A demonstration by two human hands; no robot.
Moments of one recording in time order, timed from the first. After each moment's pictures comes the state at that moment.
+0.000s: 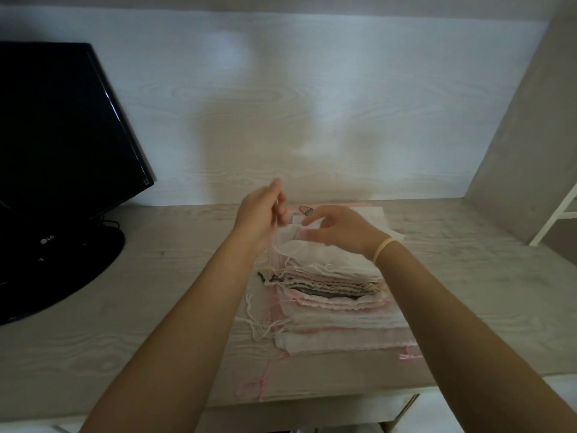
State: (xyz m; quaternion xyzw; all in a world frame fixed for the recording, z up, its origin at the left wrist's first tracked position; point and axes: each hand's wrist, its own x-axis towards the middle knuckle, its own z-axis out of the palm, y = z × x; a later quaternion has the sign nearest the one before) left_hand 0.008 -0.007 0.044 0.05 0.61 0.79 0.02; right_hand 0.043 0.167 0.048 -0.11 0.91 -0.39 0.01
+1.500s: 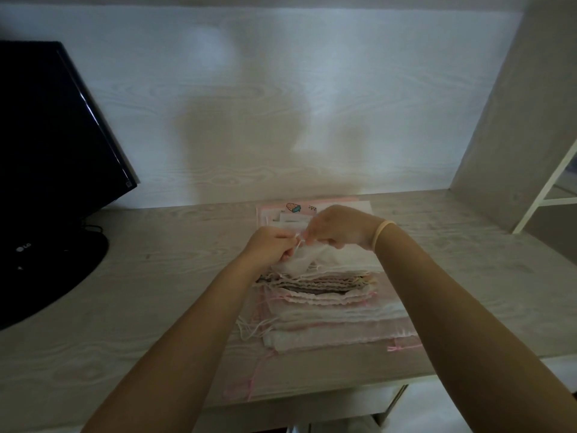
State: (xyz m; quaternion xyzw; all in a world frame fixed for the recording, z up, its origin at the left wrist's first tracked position) left_hand 0.019 0.014 -0.005 0.09 0.82 0.55 0.10; right_hand 0.045 0.183 0.058 -0.08 0.93 -0.33 0.14
